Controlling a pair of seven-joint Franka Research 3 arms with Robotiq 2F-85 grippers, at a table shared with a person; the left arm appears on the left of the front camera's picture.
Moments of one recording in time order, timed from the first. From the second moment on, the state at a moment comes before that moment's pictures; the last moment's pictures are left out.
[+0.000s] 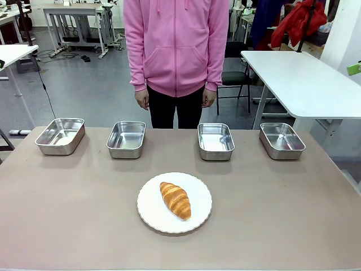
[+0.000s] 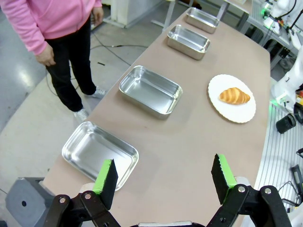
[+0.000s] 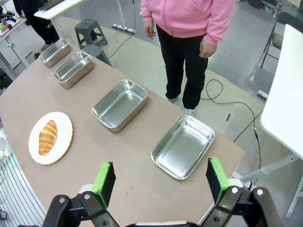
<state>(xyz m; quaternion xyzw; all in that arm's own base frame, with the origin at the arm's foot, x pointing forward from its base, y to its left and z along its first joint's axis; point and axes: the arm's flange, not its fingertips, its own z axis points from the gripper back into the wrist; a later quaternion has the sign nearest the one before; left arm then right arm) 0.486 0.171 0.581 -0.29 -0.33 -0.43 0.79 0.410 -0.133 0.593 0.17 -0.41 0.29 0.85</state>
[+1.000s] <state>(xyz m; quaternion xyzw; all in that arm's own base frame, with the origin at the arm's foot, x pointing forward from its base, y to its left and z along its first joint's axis) 0.486 0.171 0.581 -0.29 -0.33 -0.43 0.79 0.410 -0.133 0.593 0.17 -0.41 0.29 0.85</state>
